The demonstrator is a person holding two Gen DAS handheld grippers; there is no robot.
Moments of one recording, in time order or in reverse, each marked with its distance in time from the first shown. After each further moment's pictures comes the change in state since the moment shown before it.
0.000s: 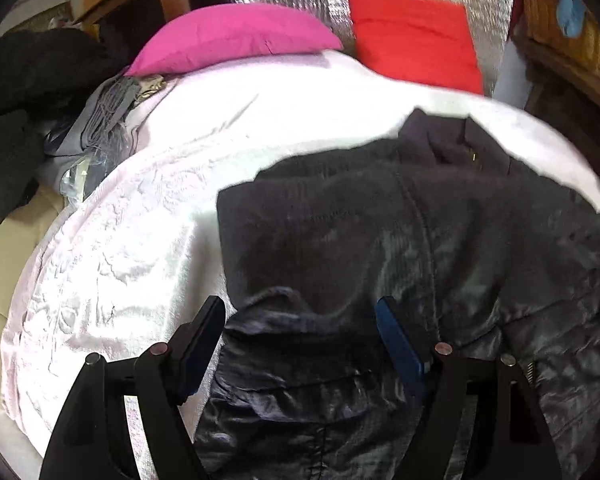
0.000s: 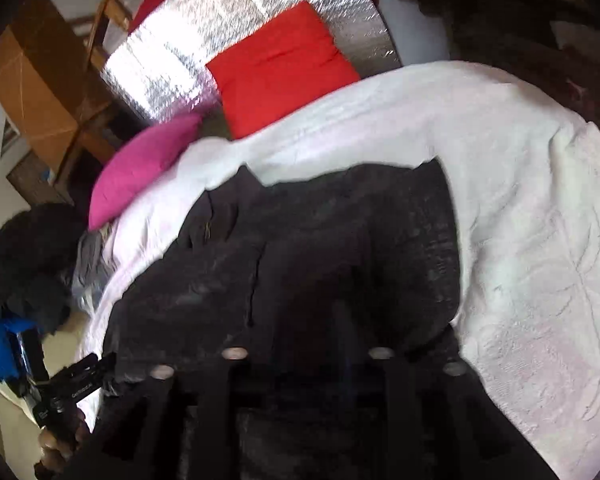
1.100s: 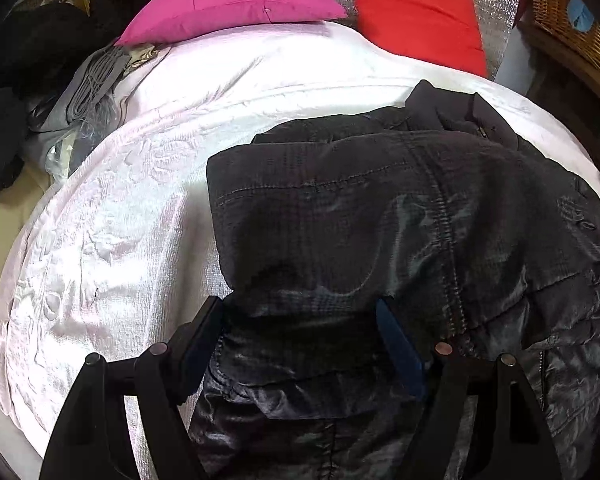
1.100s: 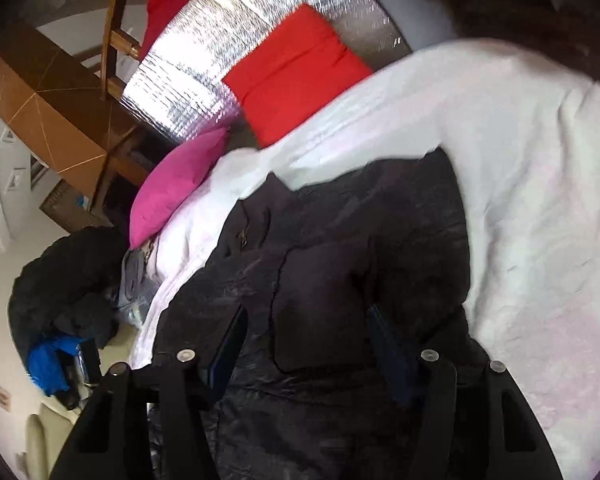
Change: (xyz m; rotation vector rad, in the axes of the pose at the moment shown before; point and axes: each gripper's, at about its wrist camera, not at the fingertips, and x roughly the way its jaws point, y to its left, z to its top) left arm 0.022 0.003 -0.008 0.000 0.106 -0.018; right arm -0.017 -0.007 -0.009 0.085 0.019 0.209
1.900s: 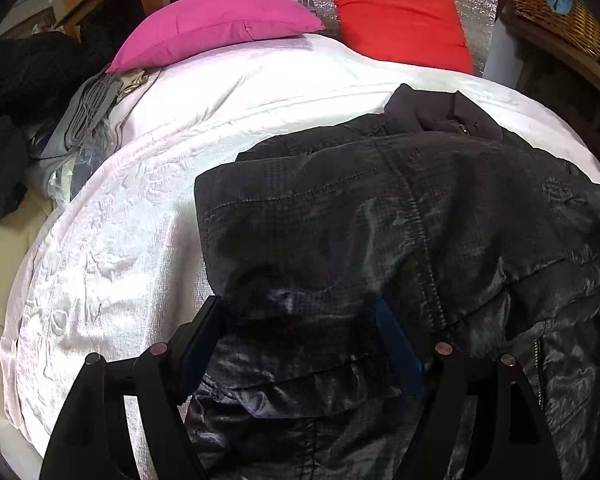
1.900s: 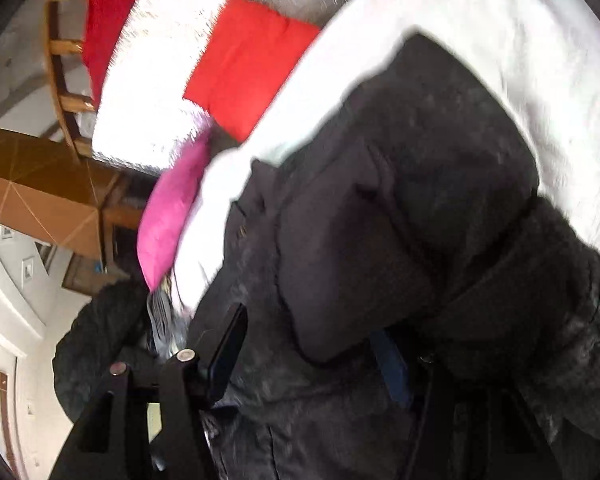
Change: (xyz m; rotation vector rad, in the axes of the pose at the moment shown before) left arm -0.009 -0.018 -0.001 0.069 -0.052 0.019; right arm 0.055 -0.005 -0.014 0.277 -0.040 0.072
